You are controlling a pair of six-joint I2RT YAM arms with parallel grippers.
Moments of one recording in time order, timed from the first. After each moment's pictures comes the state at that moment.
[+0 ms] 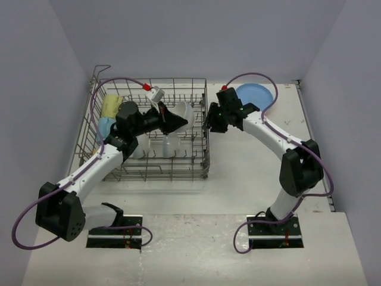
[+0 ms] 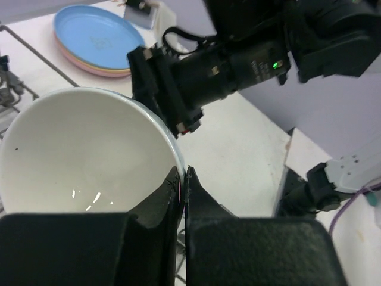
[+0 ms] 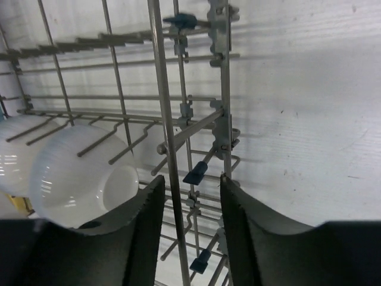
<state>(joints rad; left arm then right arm) -0.41 1.25 0.89 0.32 0.69 -0.48 0.51 1.73 1.39 -0.56 -0.11 0.73</state>
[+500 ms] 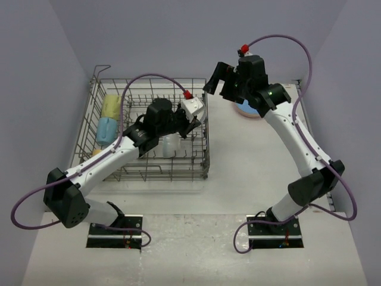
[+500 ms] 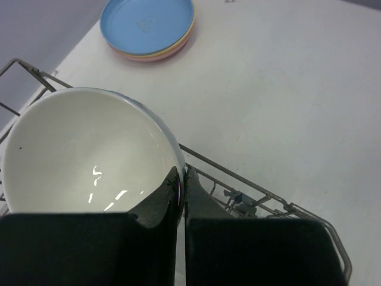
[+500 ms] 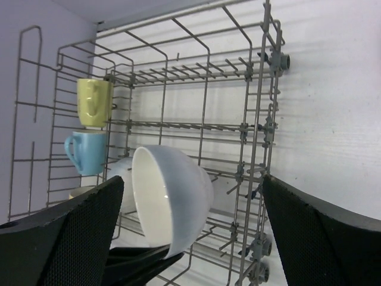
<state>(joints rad) -0.68 1.37 1.16 -0.10 0.30 0.16 0.46 1.62 1.79 -0.71 -0.03 0.65</state>
